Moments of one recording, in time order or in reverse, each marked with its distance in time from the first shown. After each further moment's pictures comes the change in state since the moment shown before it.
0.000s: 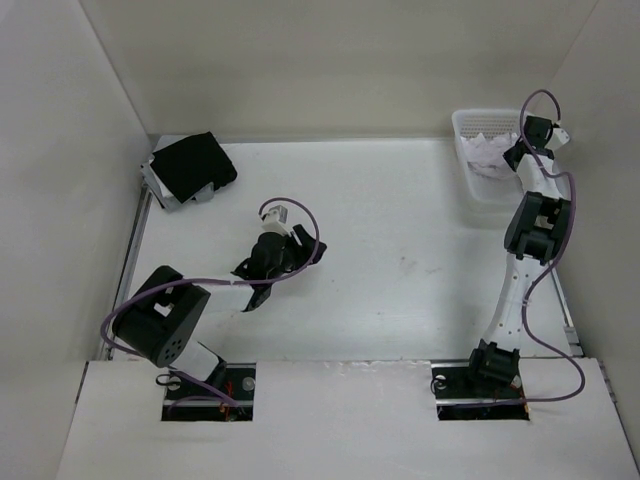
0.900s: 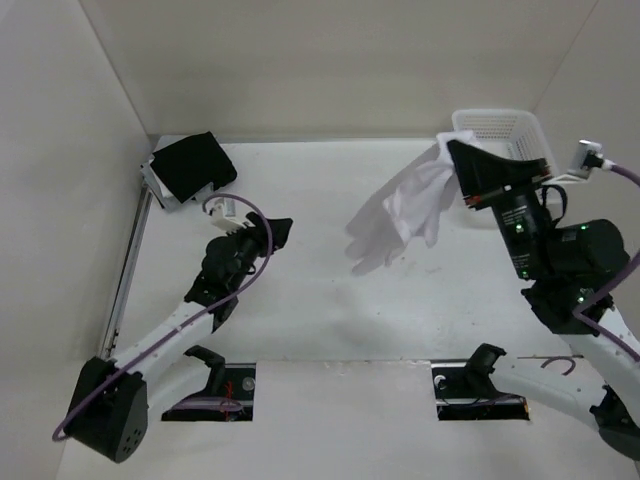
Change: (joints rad) left arm 0.132 -0.493 -0.064 -0.138 -0.022 -0.015; right arm 1.046 -1.736 -1.008 0.482 0.085 -0.092
